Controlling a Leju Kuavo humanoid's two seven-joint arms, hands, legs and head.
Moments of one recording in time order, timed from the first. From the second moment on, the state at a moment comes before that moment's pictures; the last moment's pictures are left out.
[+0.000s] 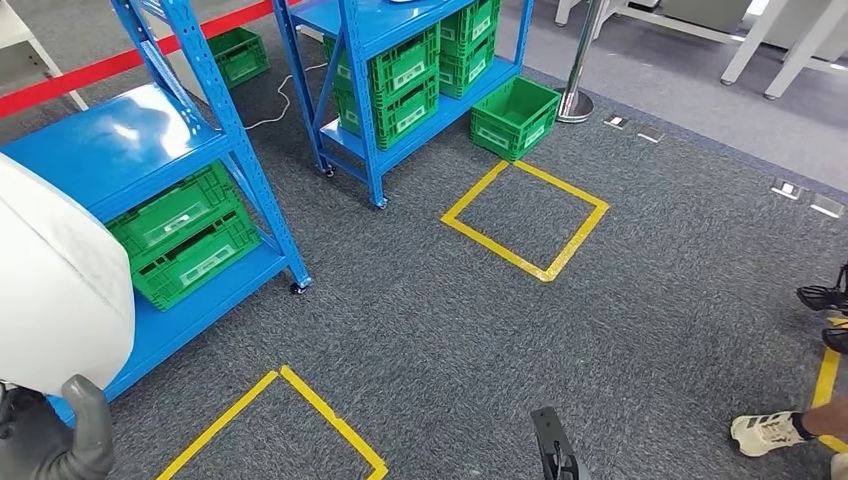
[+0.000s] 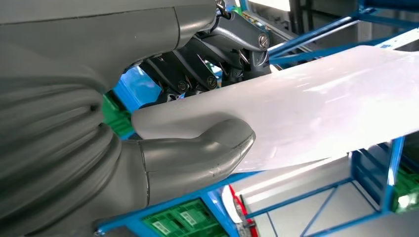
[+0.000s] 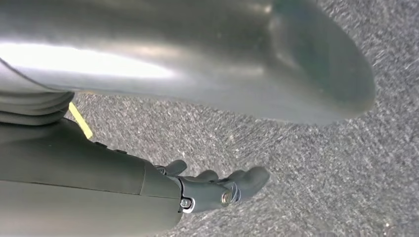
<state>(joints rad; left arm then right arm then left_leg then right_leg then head) -0.02 -0.02 -0.22 -1.69 -0.33 0.26 -0.70 -0.06 0.12 -0.97 -0.19 0.84 0.04 -0.21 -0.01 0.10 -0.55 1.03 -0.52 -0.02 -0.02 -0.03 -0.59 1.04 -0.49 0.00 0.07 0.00</state>
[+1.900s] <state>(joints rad) 0.04 0.02 -0.31 -1.71 -0.29 0.26 -0.70 -0.08 0.14 -1.24 -0.19 0.50 0.17 -0.29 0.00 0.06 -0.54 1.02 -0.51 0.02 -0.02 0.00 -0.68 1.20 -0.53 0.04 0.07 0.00</state>
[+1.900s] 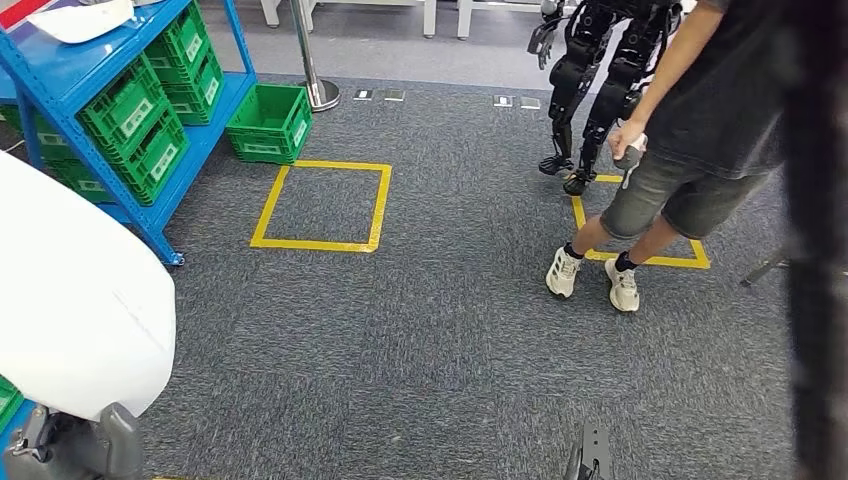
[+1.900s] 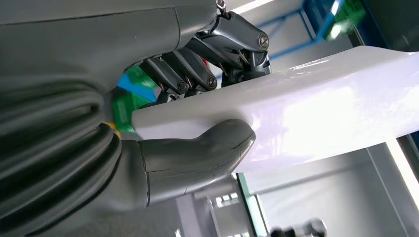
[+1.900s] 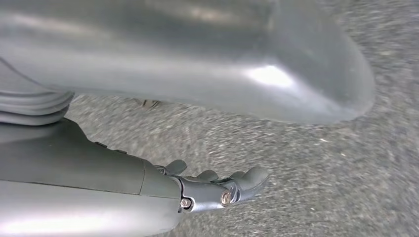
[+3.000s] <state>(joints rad) -0.13 -0.04 -0.35 -1.60 -0.15 0.40 -0.70 -0.10 0.13 -1.40 -0.19 0.36 0.13 -0.32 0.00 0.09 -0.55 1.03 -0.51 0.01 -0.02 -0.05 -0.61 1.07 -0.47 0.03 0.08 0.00</state>
